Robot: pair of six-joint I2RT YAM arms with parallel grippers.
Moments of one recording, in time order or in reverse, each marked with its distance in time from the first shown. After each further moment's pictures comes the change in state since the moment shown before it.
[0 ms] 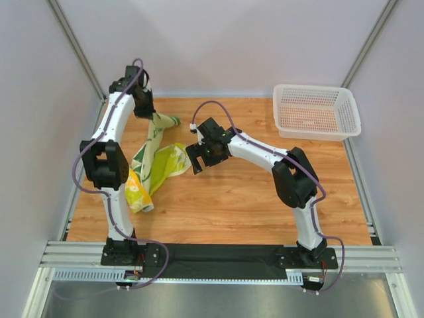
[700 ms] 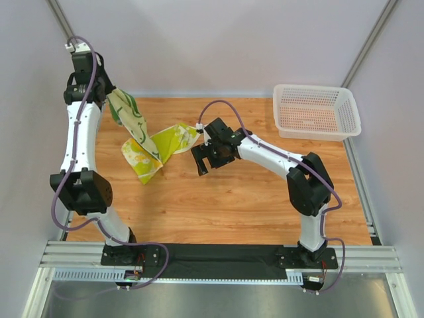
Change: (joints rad) left arm 0.162 -0.347 -0.032 0.294 -0.228 -0.043; right arm -0.003 -0.152 -0.127 -0.020 -0.004 0.017
